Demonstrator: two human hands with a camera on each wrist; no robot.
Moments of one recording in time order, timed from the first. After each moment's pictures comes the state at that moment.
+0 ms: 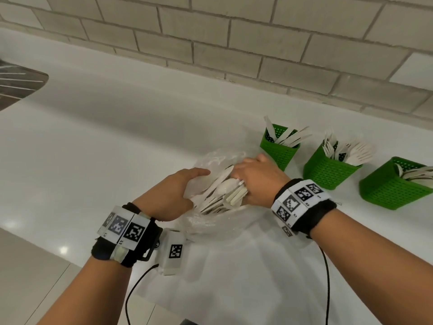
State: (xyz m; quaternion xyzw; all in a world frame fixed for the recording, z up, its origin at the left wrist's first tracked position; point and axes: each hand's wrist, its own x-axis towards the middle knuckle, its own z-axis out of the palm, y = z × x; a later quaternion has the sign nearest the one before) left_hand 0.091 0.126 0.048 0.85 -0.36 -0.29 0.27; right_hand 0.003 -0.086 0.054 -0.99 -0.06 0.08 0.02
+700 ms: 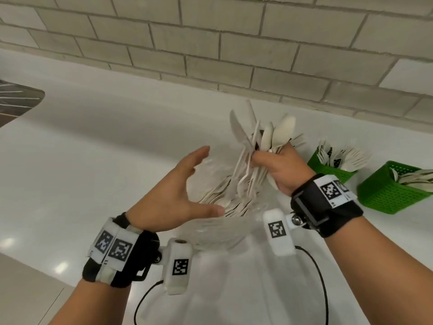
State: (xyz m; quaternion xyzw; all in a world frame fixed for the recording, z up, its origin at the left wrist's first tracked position) left_hand 0.077 0.112 0.082 0.76 -0.40 -0.23 0.47; right_hand 0.001 -0.109 0.088 -0.74 0.17 -0.16 0.64
